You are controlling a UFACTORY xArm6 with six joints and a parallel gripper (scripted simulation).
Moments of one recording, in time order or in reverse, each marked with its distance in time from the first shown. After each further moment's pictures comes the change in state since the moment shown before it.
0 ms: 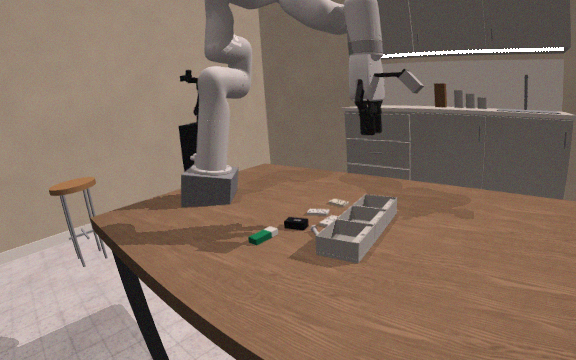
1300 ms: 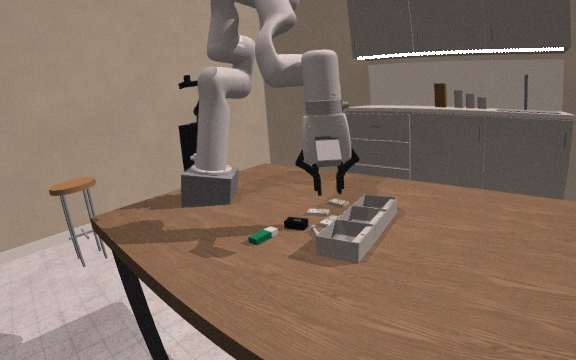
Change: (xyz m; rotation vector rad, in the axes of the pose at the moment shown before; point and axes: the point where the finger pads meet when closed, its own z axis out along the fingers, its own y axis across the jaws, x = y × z) arm -0.077 0.065 0.124 0.024 -0.026 0.953
